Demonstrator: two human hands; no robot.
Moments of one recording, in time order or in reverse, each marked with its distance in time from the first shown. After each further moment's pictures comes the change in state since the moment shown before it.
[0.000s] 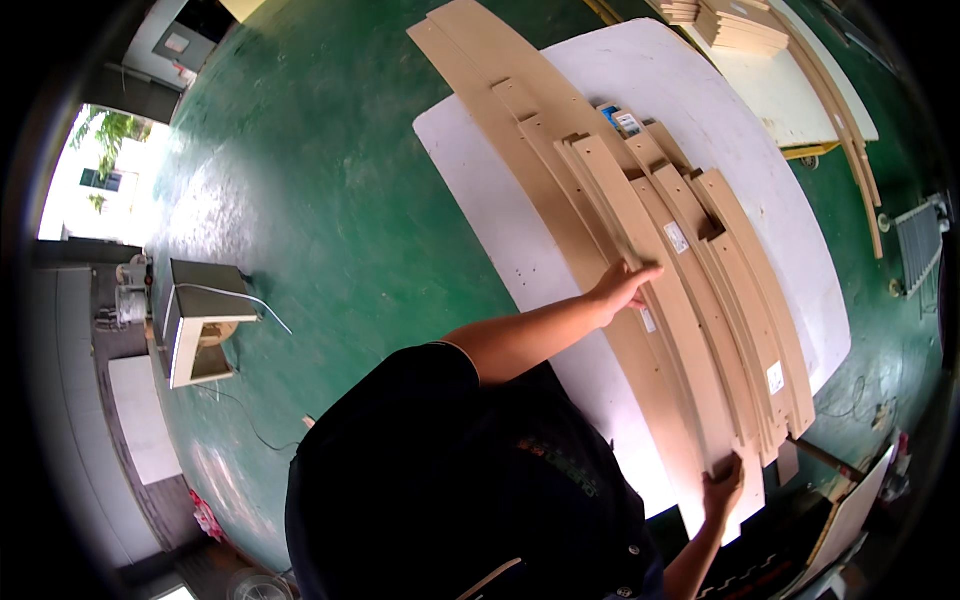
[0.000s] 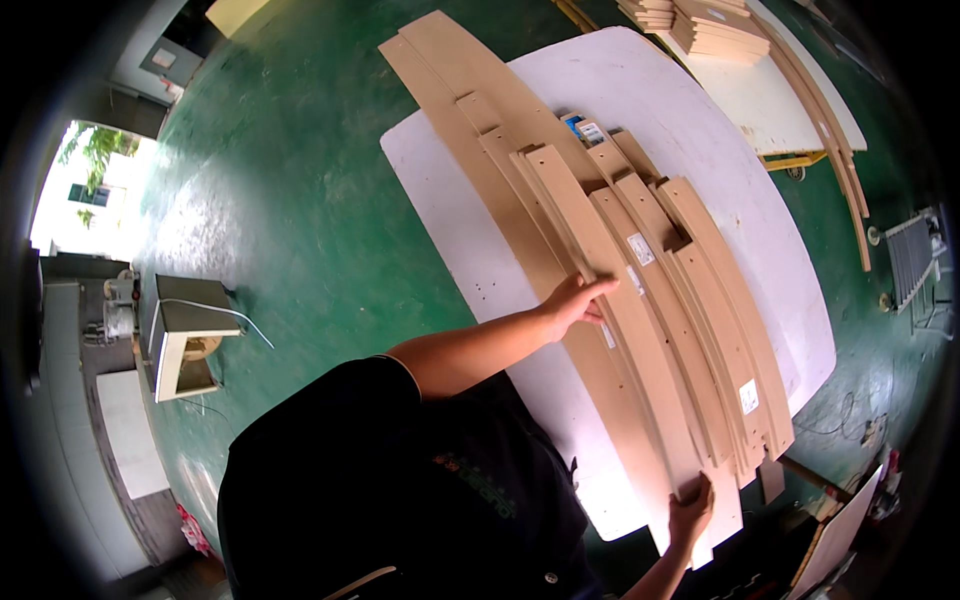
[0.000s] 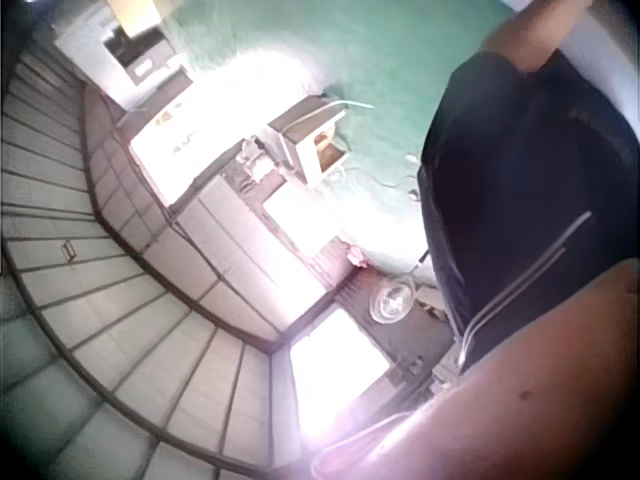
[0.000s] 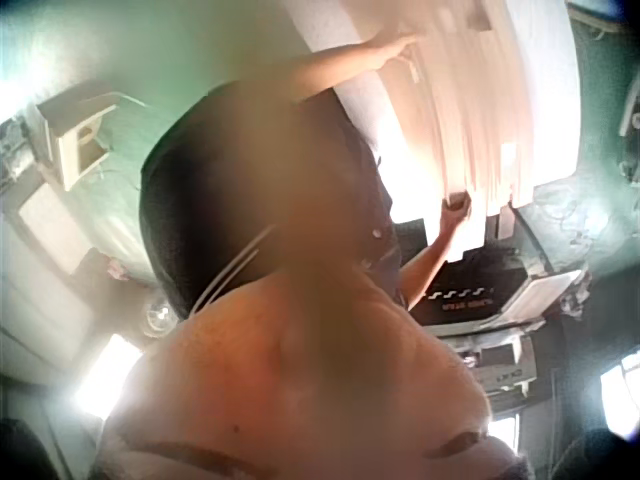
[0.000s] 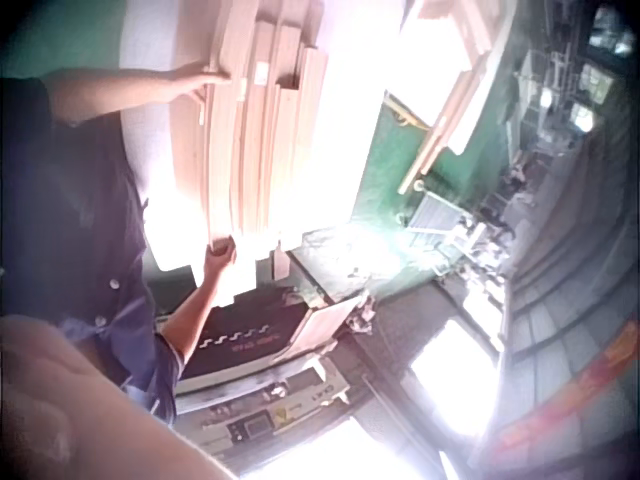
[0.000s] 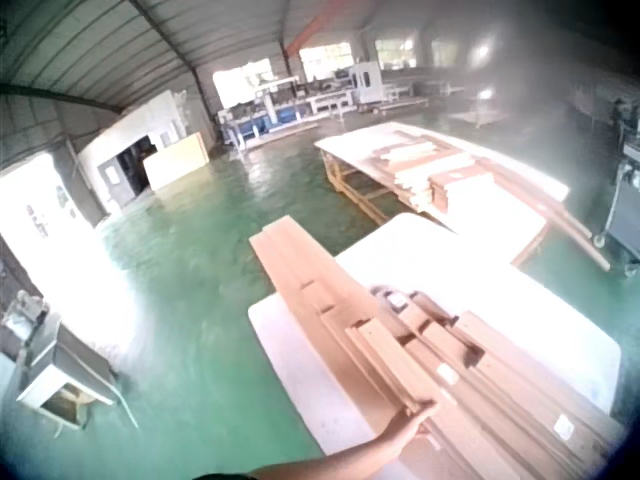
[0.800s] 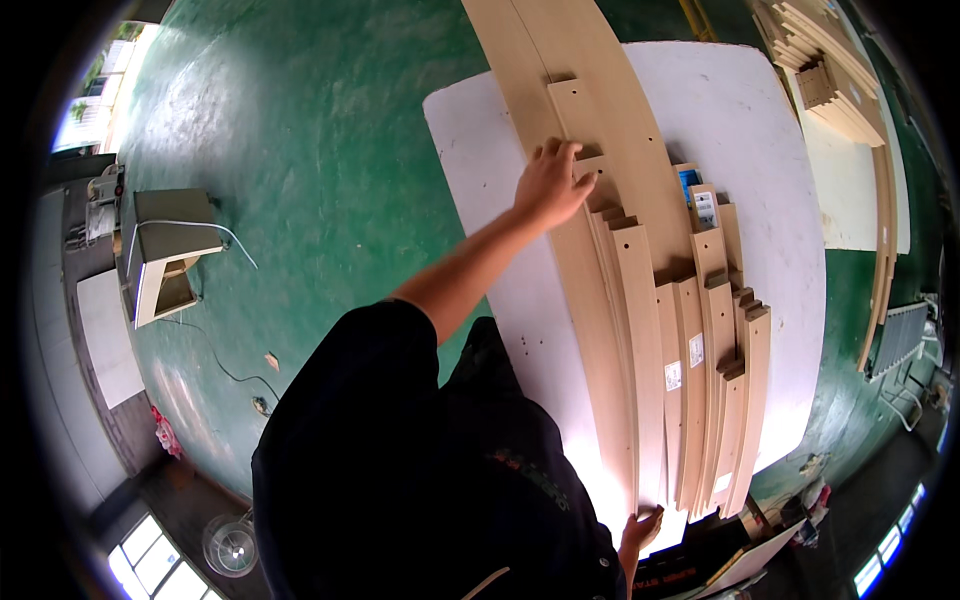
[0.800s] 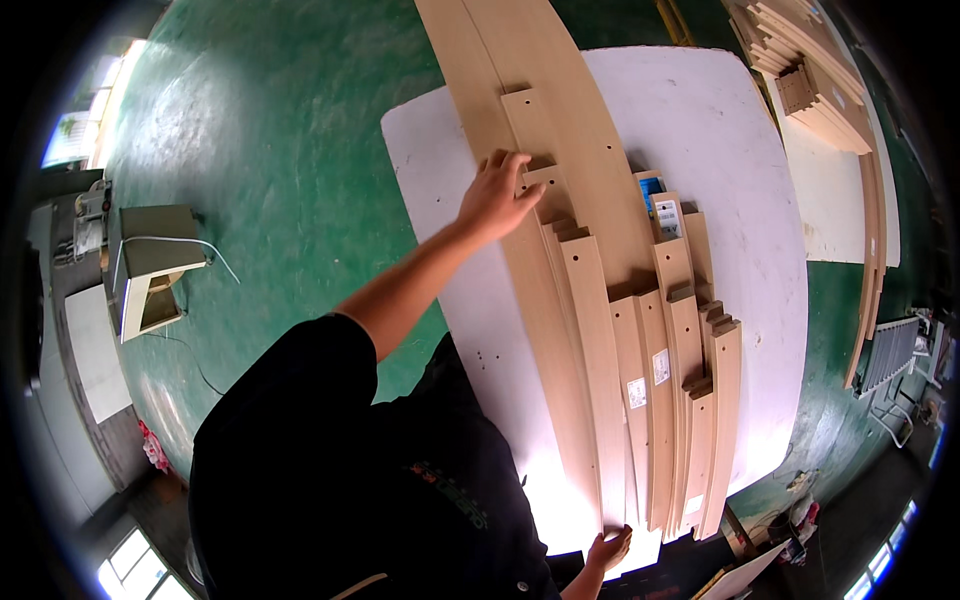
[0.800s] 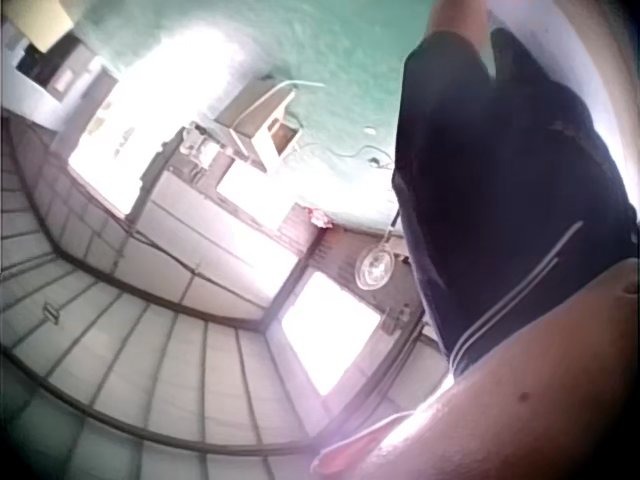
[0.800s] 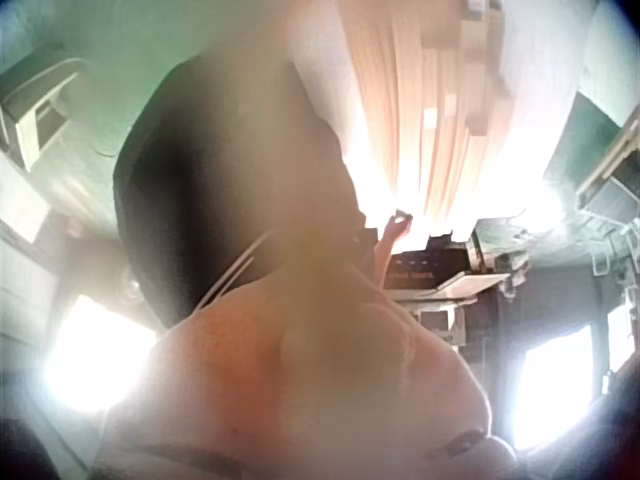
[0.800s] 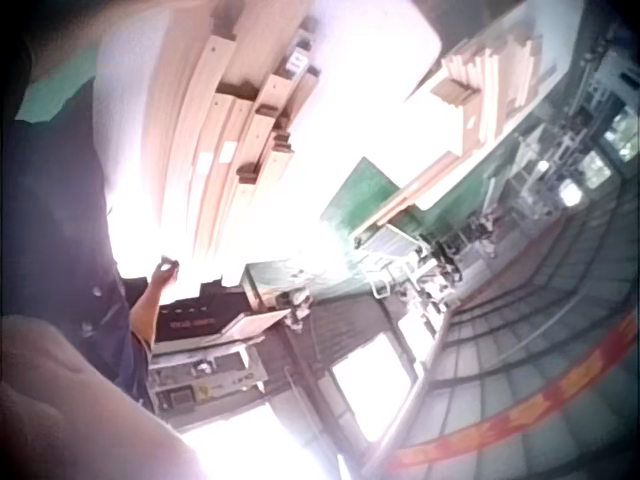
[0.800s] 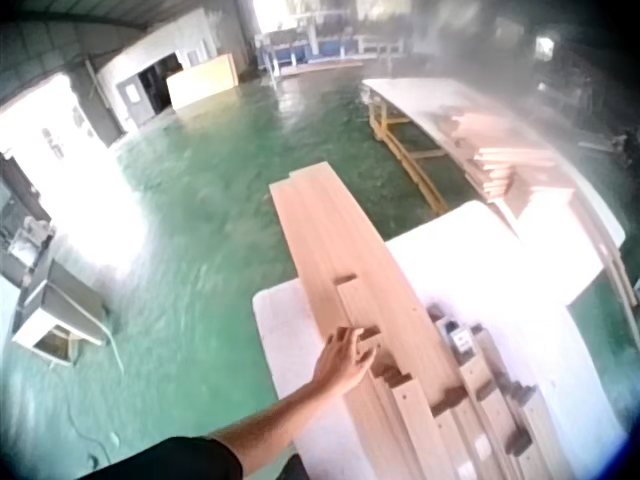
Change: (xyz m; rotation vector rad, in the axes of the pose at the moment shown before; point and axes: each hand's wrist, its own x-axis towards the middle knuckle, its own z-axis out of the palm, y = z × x) left_hand 0.133 0.160 -0.265 0.980 0.691 0.457; right_hand 0.029 -0.075 0.051 -0.521 -0.215 0.280
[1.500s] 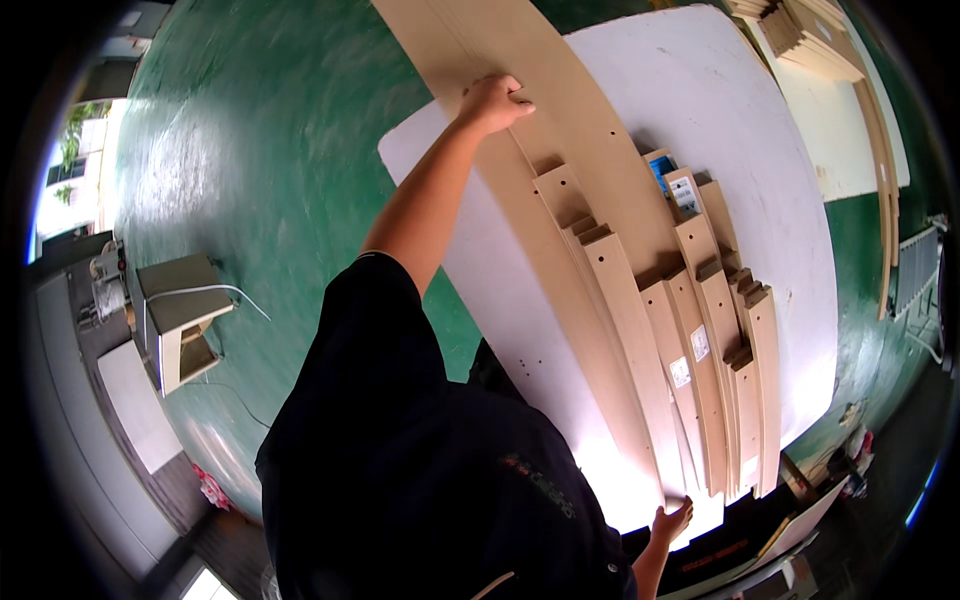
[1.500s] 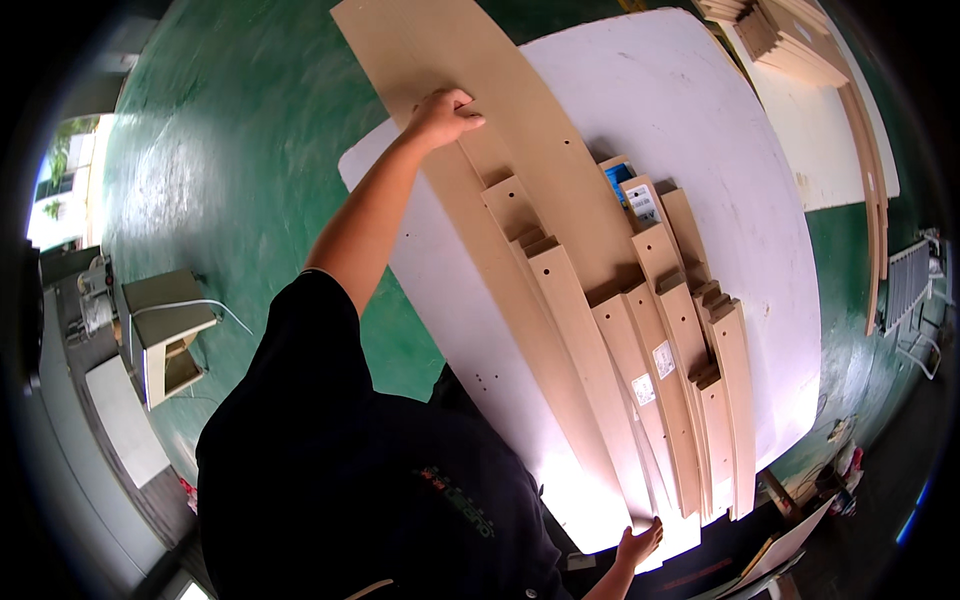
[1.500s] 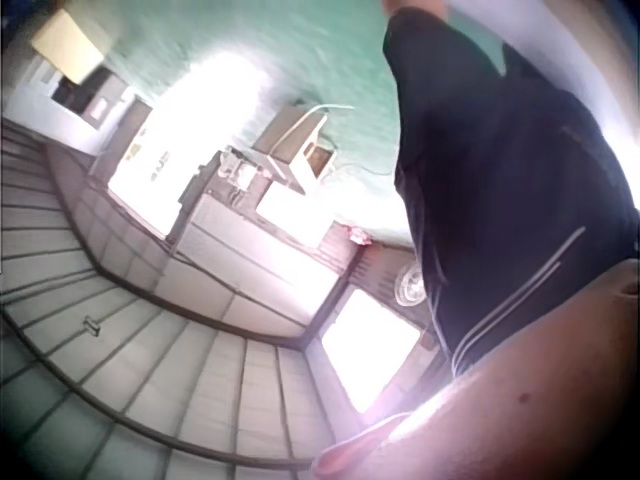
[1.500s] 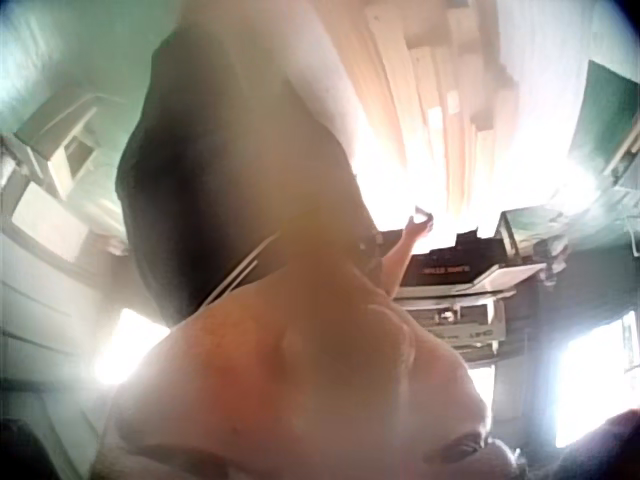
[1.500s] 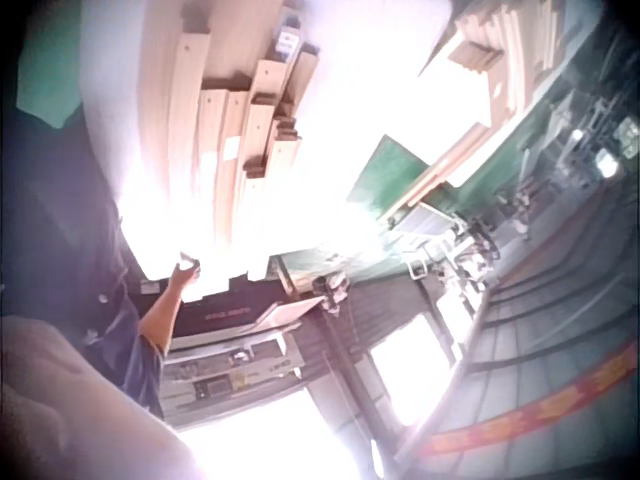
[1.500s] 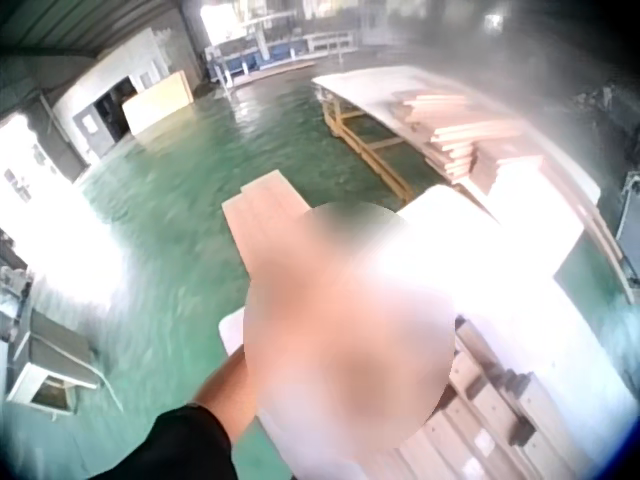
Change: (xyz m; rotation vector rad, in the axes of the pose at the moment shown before) left_hand 0.182 -0.069 0.002 0.226 -0.171 0.044; right_hand -0.004 -0.016 -0.005 0.057 -0.087 0.158
